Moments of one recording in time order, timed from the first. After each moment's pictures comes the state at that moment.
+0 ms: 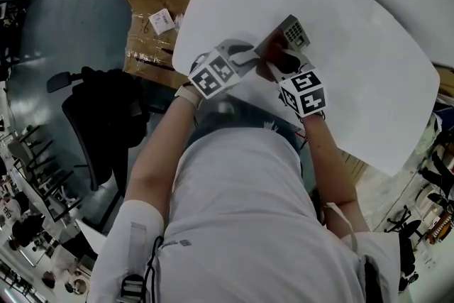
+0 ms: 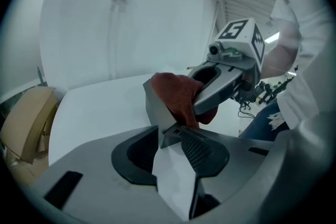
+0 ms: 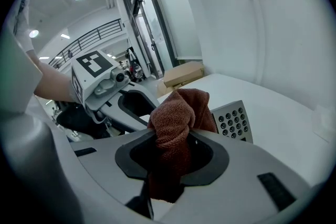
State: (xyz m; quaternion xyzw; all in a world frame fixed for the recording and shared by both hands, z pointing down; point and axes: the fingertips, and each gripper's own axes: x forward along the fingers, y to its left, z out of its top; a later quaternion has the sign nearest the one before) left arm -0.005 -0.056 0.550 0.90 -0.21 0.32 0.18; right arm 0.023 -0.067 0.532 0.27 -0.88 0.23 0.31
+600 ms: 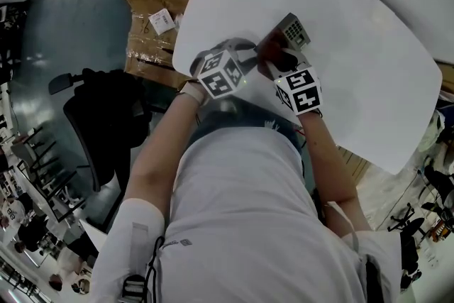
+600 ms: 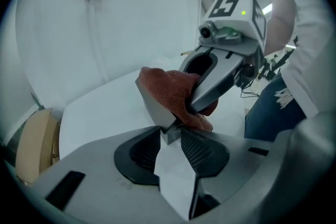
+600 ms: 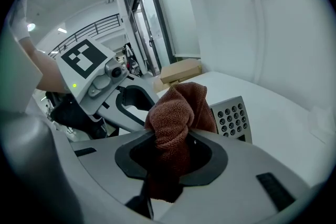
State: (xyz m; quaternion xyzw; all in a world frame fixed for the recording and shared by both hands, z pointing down) left arm 0.001 -0.058 0.567 0.89 -0.18 0.40 0.09; right arm 0.022 -0.069 0.548 0.29 -0.87 0.22 0.33
